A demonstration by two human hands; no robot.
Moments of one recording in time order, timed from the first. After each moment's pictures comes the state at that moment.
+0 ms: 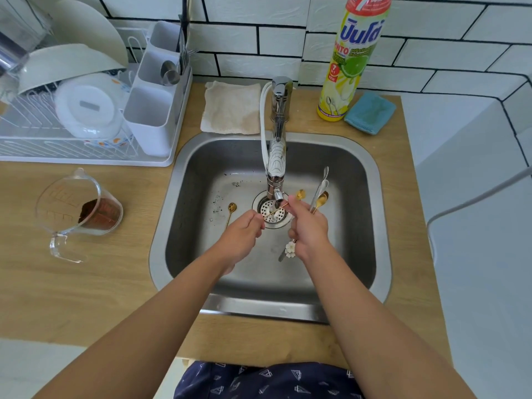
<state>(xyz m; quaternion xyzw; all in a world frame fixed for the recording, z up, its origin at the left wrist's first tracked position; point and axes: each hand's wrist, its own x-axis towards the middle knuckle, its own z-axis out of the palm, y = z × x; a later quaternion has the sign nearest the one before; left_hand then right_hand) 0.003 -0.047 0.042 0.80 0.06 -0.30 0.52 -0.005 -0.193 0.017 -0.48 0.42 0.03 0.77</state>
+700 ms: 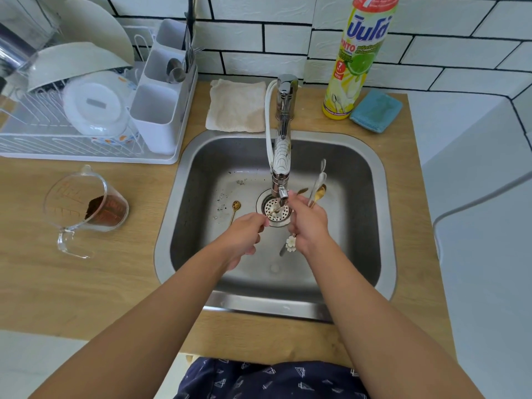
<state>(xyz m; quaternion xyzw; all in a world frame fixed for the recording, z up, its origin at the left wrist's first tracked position) 0.009 -0.048 0.045 0.72 0.17 -0.36 0.56 0.003 -0.188 0.023 -0.49 0.39 0.04 0.78</state>
